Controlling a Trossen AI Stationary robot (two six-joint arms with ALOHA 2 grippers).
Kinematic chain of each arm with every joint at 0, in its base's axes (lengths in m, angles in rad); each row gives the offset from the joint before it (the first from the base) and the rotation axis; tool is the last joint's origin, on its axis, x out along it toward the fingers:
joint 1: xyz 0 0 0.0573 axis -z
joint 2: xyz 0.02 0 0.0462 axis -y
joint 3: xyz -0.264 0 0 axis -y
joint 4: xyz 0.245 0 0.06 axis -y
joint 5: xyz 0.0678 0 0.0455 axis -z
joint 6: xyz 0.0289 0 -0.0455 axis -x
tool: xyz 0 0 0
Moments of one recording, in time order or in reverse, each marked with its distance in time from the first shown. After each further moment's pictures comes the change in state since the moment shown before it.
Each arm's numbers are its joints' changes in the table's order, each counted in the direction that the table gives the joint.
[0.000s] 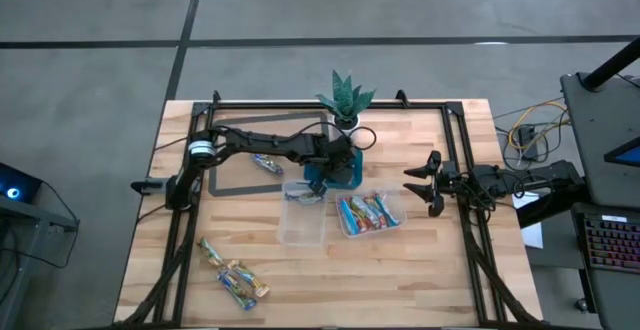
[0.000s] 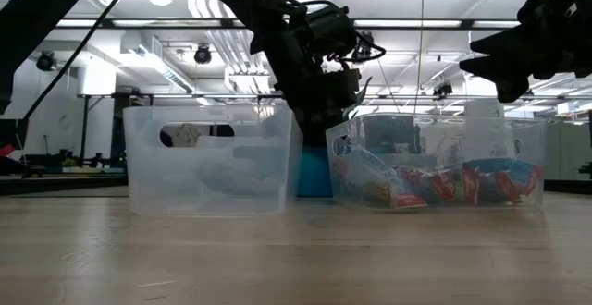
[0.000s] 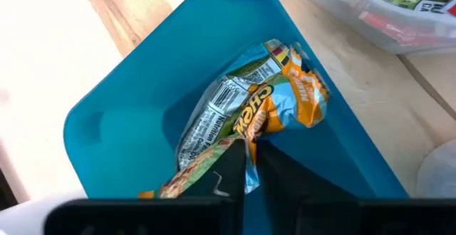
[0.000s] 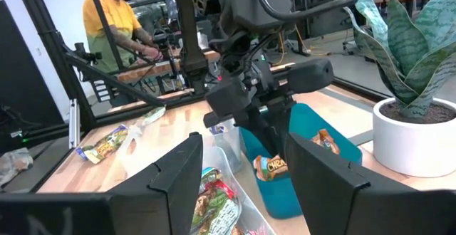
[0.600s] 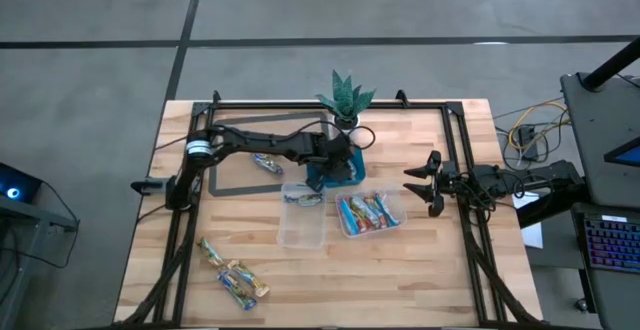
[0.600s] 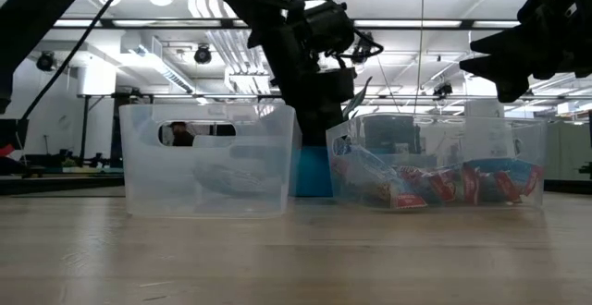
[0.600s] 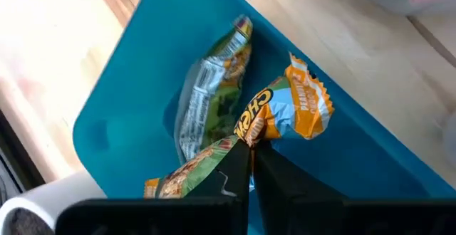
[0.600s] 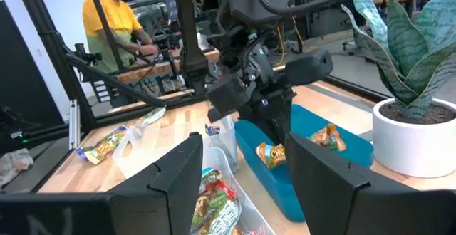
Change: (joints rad) left arm 0.001 0.020 0.000 -0.033 -0.066 -0.060; right arm 0.000 0.000 0.000 0.000 0.000 0.000
